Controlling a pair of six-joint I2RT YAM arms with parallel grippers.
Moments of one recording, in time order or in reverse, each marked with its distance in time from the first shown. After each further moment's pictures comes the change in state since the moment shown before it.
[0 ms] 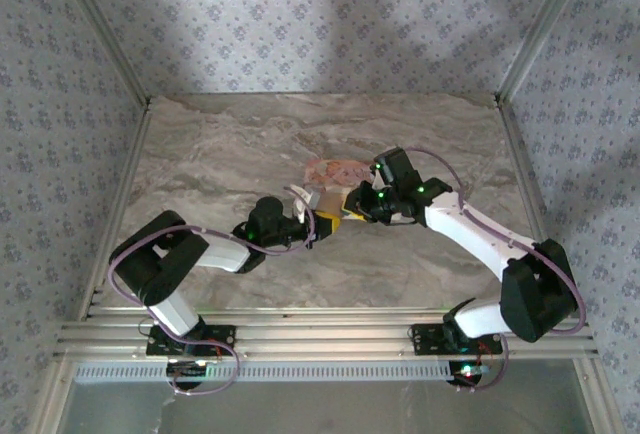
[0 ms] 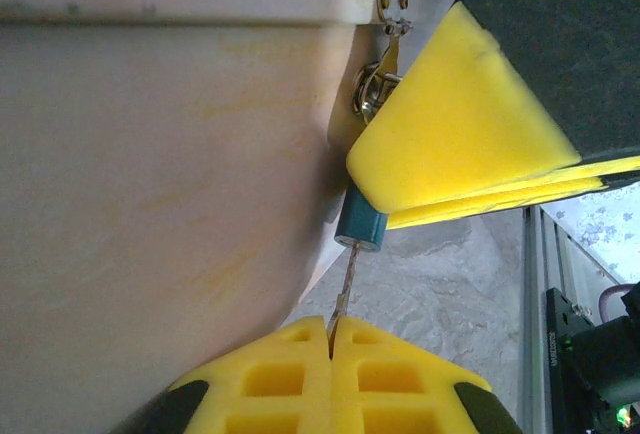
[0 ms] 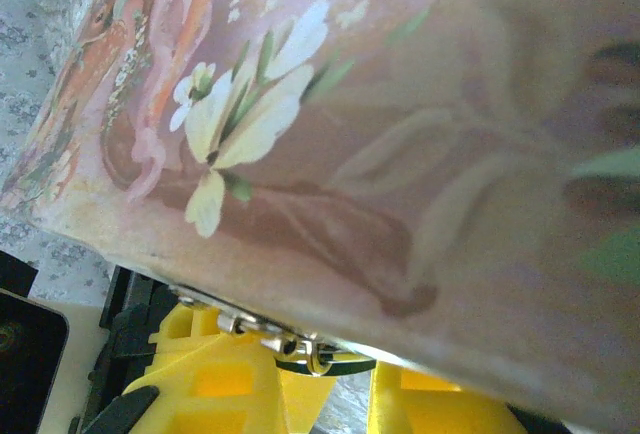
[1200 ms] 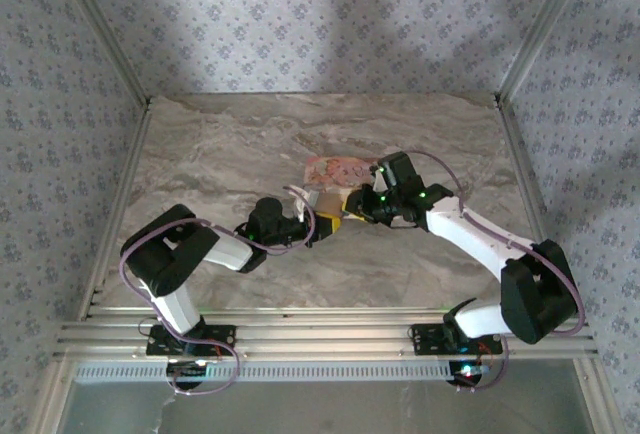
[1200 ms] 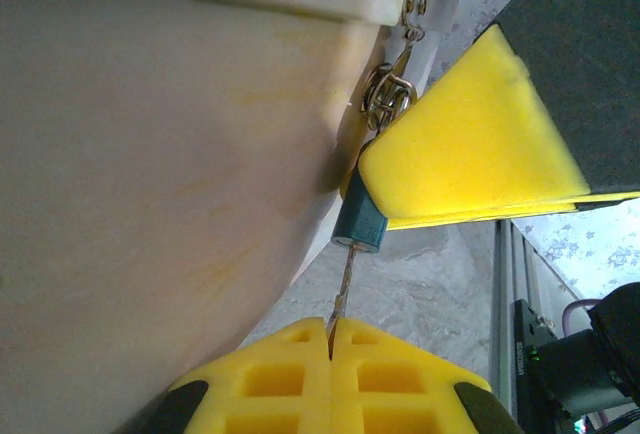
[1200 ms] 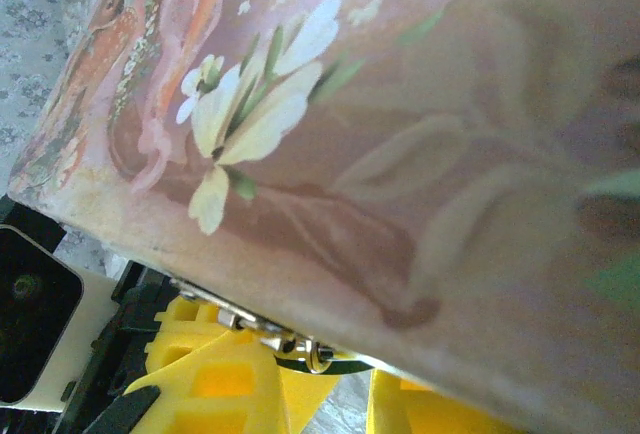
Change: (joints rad) left arm 0.015 0.073 0.000 0.108 0.042 -0.099; right arm -0.015 -0.009 -0.072 0.109 -0.036 -0.063
